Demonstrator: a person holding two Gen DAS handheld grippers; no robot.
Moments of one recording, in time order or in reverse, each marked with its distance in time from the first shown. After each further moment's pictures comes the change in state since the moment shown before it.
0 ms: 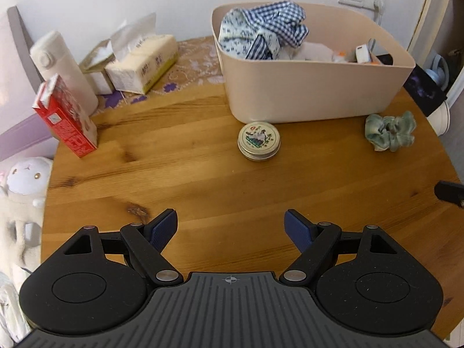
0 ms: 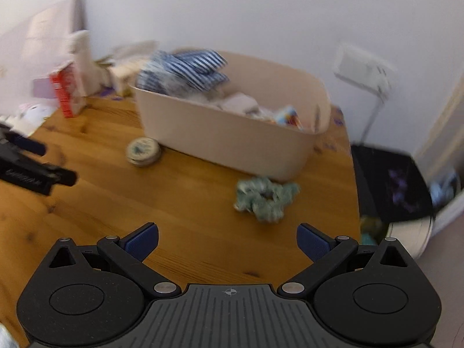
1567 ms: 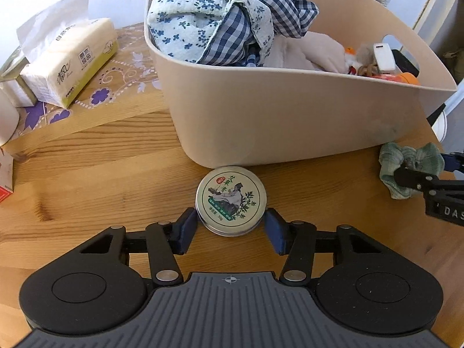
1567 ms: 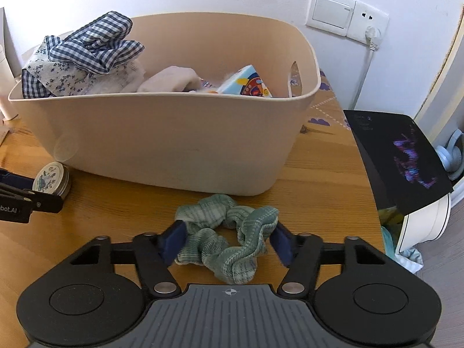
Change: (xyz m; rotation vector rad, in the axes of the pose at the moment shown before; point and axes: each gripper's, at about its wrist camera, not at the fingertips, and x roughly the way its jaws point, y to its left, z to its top) left arm 0.116 -0.017 0.069 0.010 0.057 -0.147; right arm 0.118 -0.036 0.033 0.109 0.038 -0.040
